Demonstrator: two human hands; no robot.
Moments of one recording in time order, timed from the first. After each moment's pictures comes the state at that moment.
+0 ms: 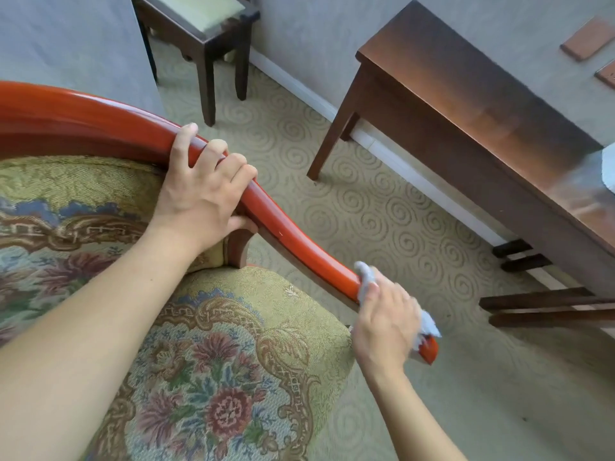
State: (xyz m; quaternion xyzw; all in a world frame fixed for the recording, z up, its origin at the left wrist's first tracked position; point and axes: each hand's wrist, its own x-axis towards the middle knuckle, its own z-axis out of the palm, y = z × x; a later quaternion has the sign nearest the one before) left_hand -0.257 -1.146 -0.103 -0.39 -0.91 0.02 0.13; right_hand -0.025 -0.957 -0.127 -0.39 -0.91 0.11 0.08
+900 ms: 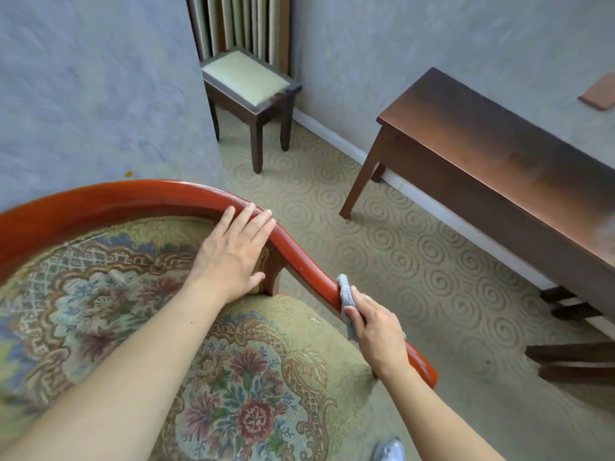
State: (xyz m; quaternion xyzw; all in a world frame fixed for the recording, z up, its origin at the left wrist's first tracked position) left_hand -0.215 -1.169 -0.049 -0.35 -0.93 0.08 -0.03; right_hand -0.042 -0.928 -0.103 -0.17 -0.94 0.28 -0.03
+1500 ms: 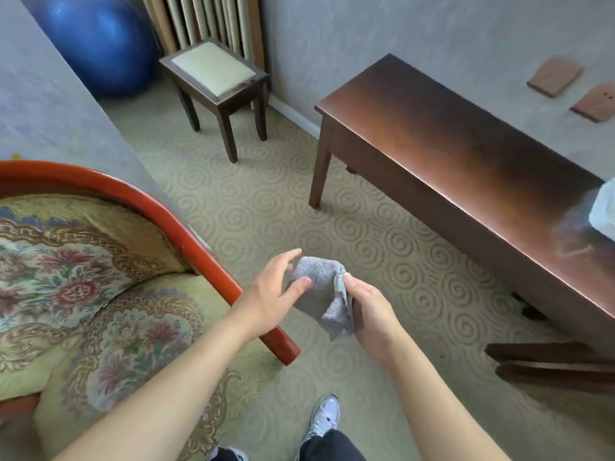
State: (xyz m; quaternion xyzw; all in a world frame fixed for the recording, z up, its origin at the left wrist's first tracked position) left_hand -0.040 -0.898 -0.015 -0.18 -0.85 -0.44 -0.21; right_hand 0.033 -0.709 -0.007 -0.21 -0.53 0.81 -0.14
